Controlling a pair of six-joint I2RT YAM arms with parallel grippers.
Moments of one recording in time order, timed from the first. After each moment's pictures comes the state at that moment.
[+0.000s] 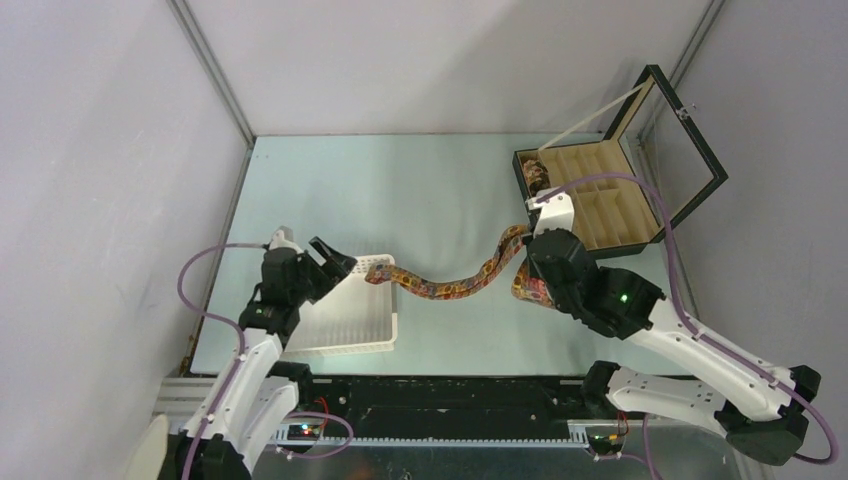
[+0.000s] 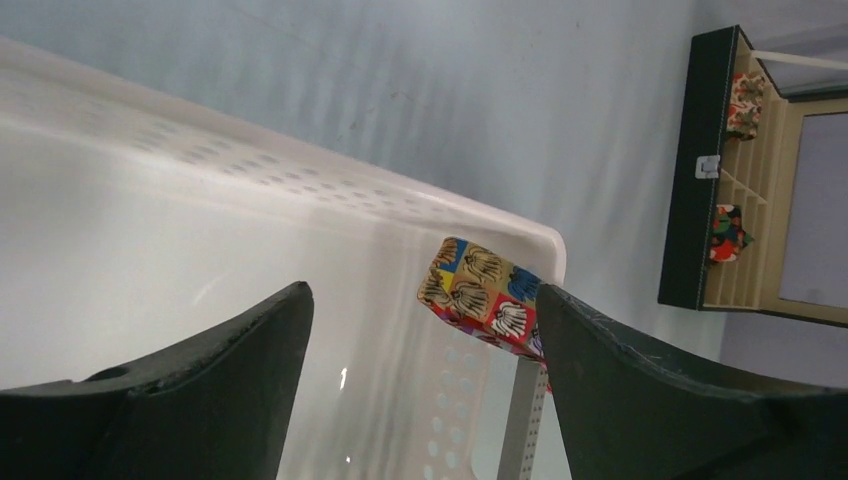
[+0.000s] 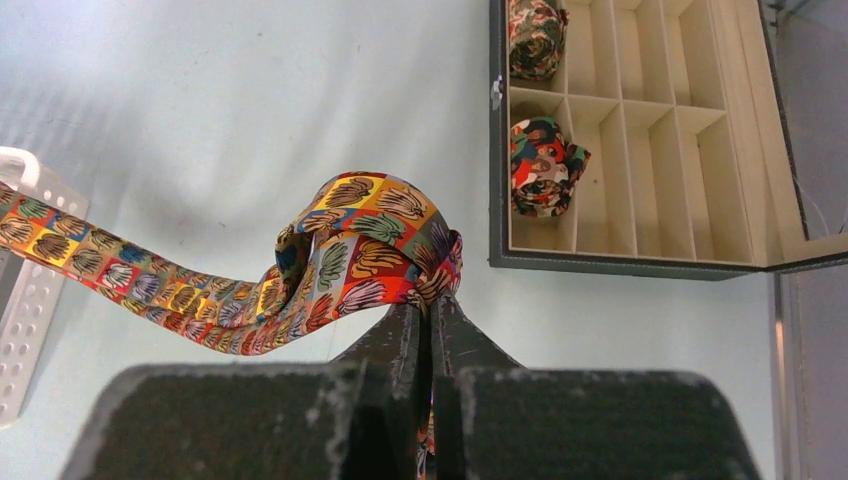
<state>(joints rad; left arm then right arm) -0.08 0.74 0.42 -0.27 0.13 -0.77 0.95 0.92 1.03 -0.67 0.73 0.29</state>
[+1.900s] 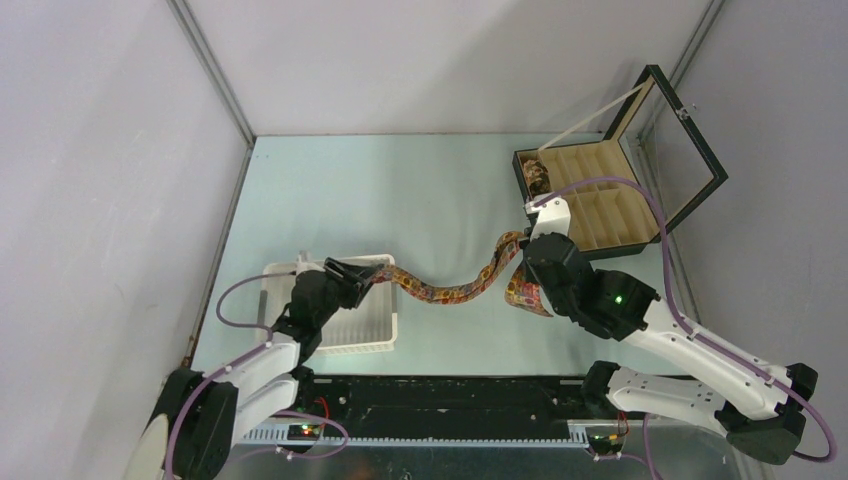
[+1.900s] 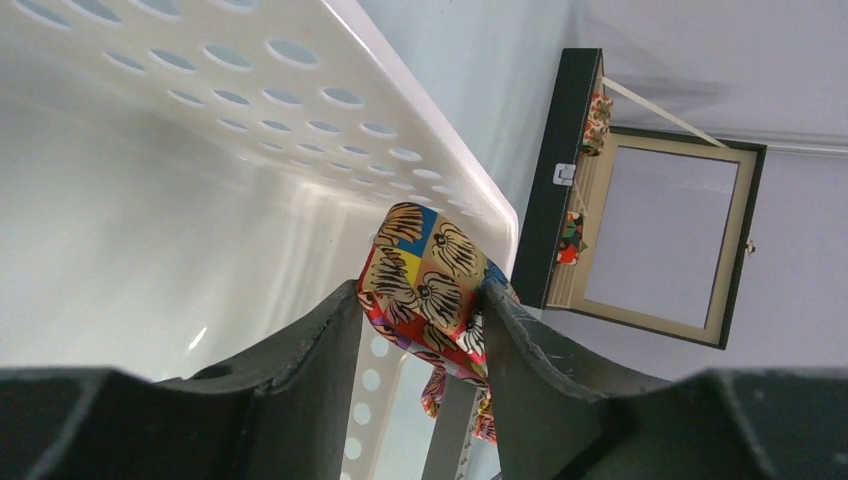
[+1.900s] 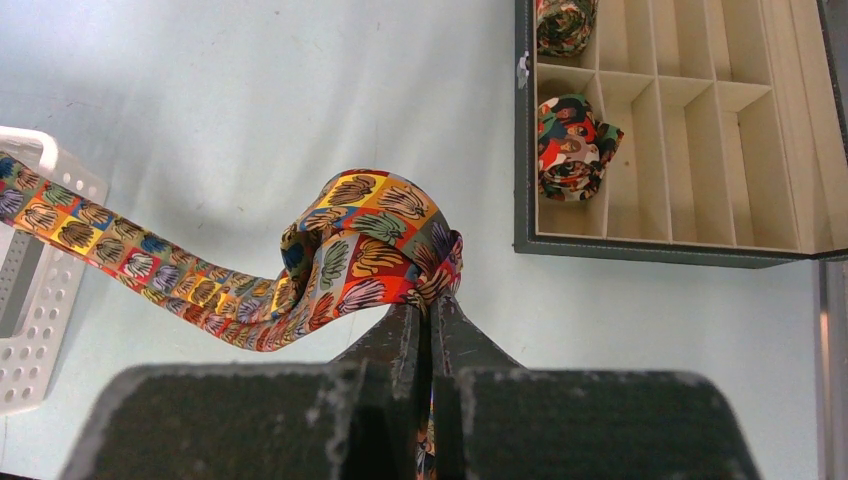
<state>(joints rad) -0.32 0.96 0.11 0.43 0.07 -1.32 0.96 0.92 0.98 -0.66 0.70 0.36</state>
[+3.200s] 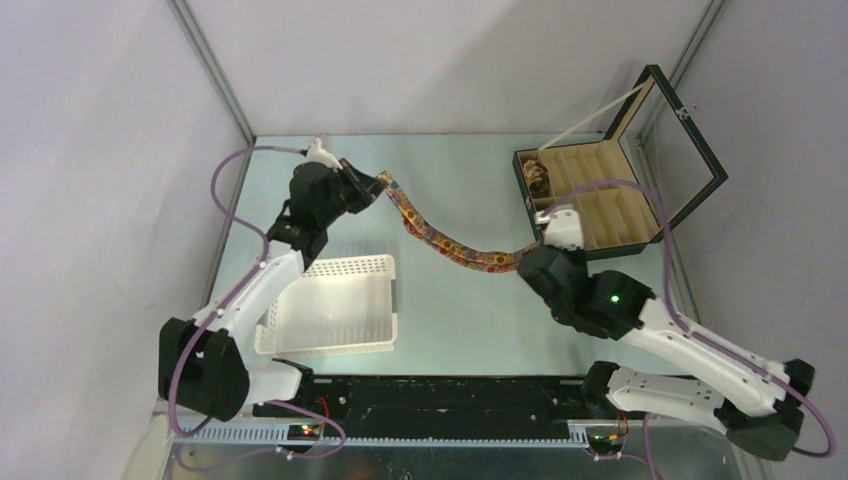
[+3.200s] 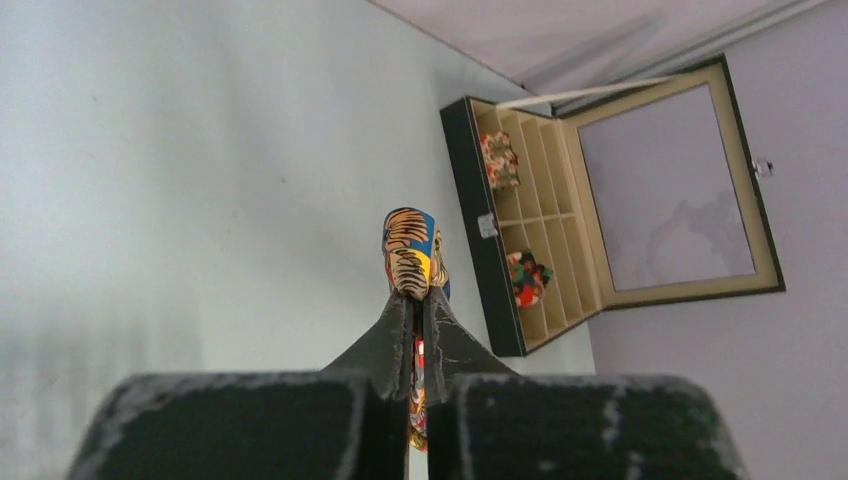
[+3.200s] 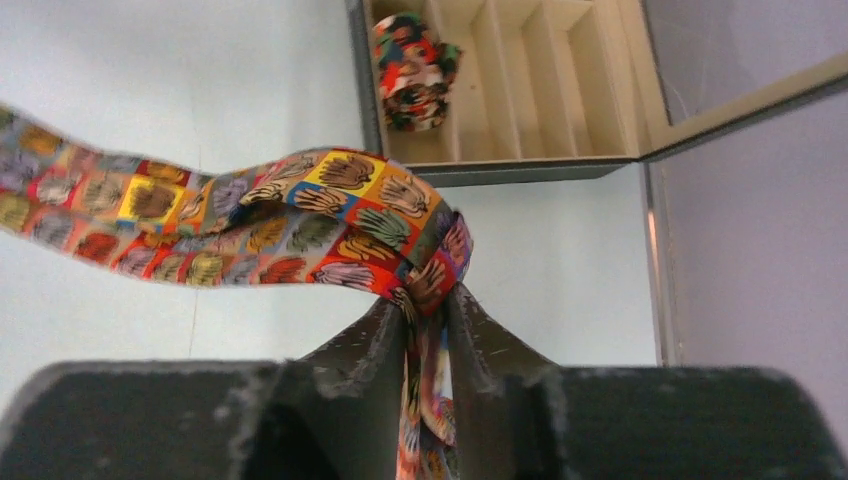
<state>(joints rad) -0.32 1.25 0.93 0.04 0.15 -0.80 0.96 0.92 0.99 -0.96 0.93 0.47</state>
